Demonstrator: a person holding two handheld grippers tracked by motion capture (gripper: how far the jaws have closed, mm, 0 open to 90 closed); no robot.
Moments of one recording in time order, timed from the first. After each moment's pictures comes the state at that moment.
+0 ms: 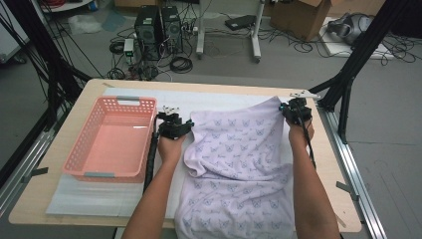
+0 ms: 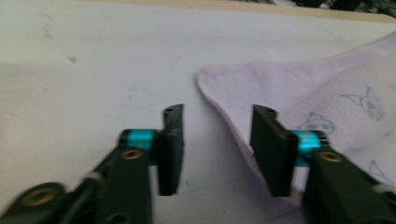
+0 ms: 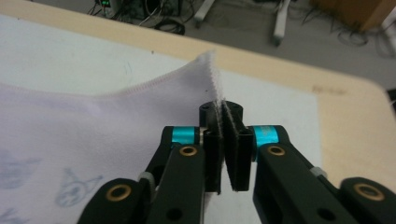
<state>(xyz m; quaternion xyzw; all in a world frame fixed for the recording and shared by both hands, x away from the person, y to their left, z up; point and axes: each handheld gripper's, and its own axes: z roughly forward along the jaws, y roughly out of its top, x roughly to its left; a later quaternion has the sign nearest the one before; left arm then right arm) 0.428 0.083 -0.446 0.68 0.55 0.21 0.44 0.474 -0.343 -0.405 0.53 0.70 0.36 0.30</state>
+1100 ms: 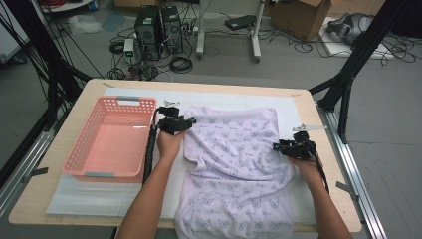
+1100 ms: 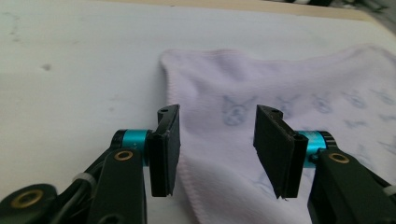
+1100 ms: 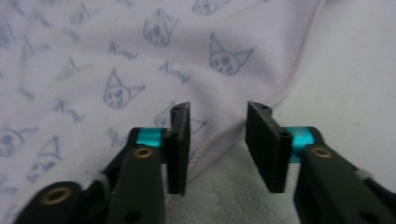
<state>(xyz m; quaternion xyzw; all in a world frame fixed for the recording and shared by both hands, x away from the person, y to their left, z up) 0.434 0.083 -0.428 0.69 0.53 0.16 0.46 0.380 -0.345 -0.442 0.47 0.79 0.36 0.14</state>
